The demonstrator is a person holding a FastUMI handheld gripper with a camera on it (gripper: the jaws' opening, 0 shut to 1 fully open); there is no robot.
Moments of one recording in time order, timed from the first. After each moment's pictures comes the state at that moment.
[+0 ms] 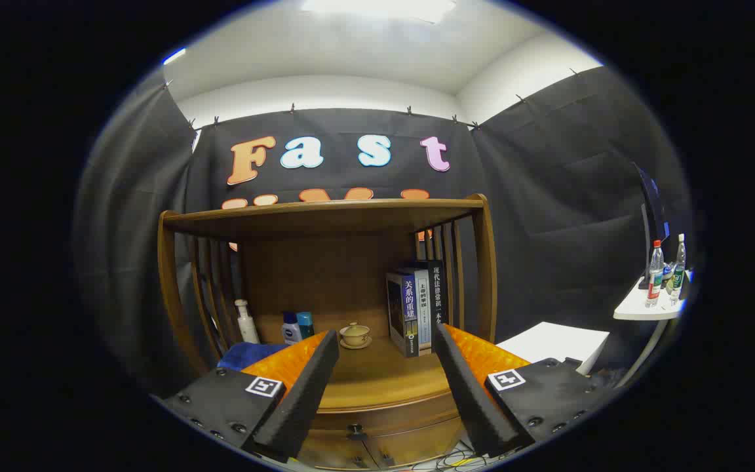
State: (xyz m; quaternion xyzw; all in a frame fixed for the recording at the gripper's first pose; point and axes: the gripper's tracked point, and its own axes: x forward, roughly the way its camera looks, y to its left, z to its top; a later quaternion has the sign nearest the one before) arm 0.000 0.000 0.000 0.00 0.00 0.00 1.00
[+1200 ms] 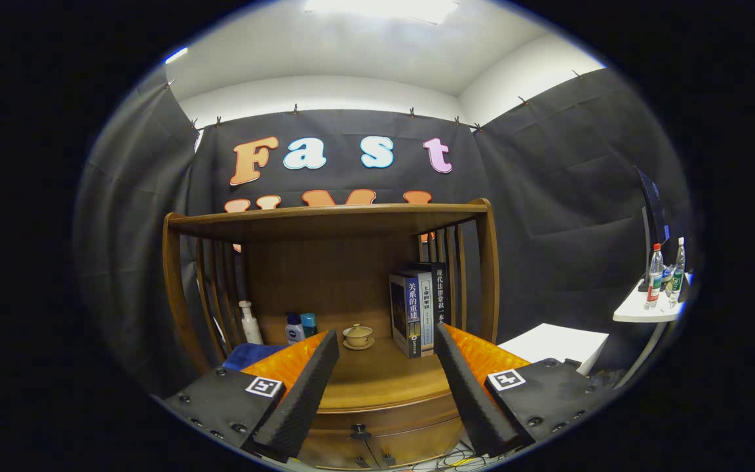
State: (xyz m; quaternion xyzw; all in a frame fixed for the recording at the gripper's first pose) arm -0.006 0.011 0.001 0.00 0.00 0.00 1.00
